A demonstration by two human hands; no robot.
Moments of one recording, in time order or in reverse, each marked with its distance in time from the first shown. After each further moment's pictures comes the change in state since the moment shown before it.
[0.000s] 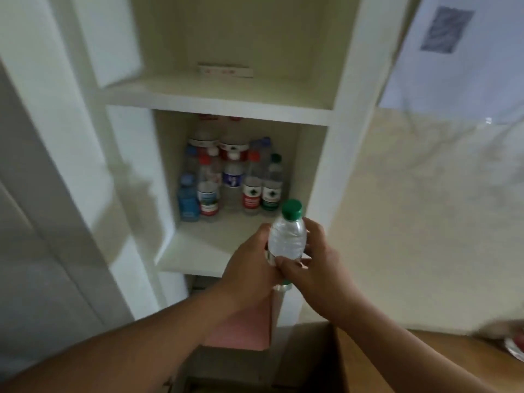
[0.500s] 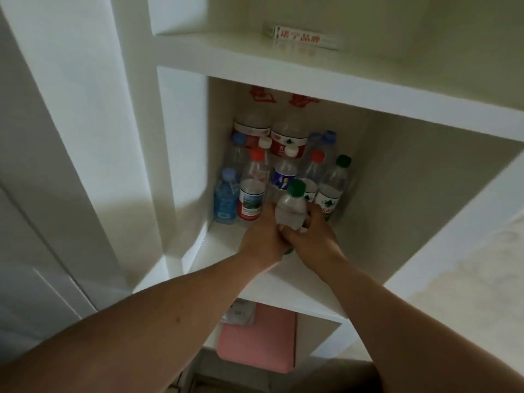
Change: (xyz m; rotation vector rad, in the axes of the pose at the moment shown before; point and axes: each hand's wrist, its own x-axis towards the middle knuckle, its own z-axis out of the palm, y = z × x) left_hand 0.141 -0.156 -0.069 0.097 0.168 -0.128; right_hand 0.191 0.006 0.140 0.069 -0.055 0.173
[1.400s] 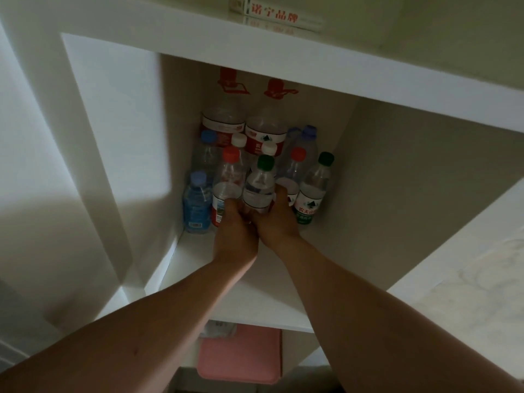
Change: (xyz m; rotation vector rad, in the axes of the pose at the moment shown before) left_hand 0.044 -0.032 0.012 -0.181 0.301 -0.073; right_hand 0.081 -0.003 0.051 0.032 0.104 0.012
